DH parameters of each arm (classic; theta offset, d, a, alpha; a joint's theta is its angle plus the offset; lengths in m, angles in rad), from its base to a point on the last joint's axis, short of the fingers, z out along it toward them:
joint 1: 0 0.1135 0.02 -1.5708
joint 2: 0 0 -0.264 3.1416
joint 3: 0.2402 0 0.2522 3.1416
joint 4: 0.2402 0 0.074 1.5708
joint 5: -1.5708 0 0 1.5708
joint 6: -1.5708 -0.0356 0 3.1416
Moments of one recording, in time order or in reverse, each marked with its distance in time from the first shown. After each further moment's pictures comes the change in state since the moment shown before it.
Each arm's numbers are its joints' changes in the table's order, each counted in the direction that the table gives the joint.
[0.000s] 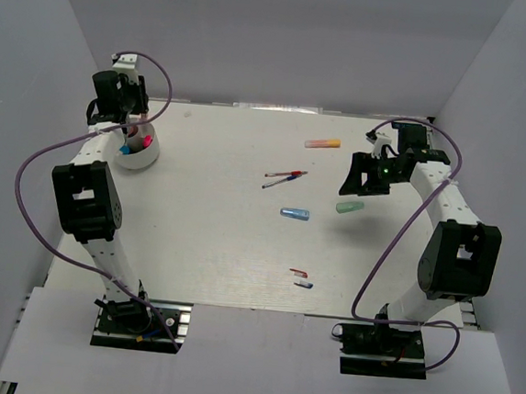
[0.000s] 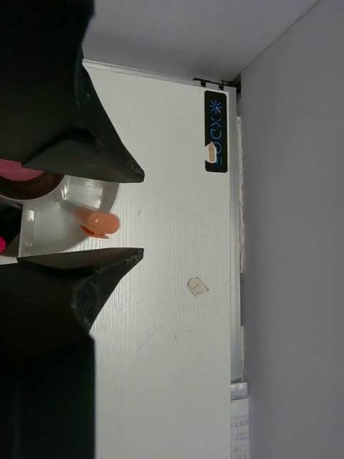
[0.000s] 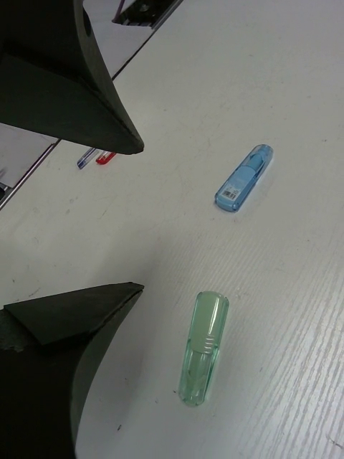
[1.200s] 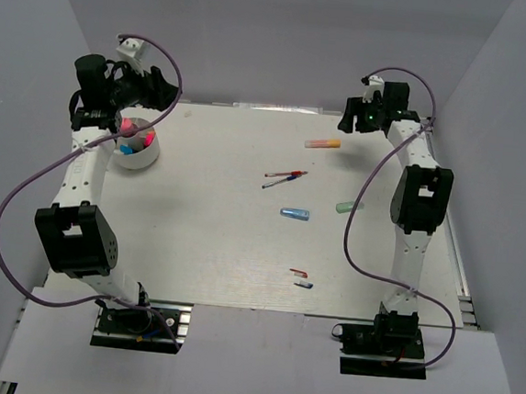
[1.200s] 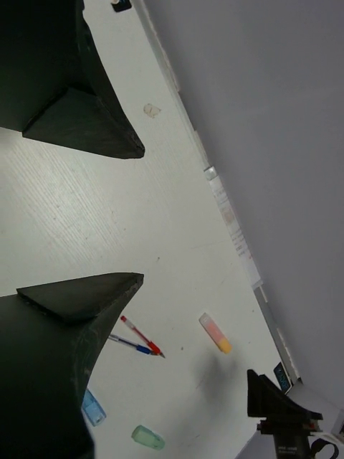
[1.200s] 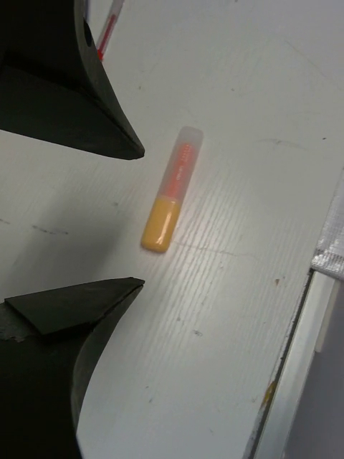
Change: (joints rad) left arm -0.036 -0.308 0.008 0.177 -0.557 0.059; right arm 0.023 0.704 0.782 -0.346 -0.167 -0.017
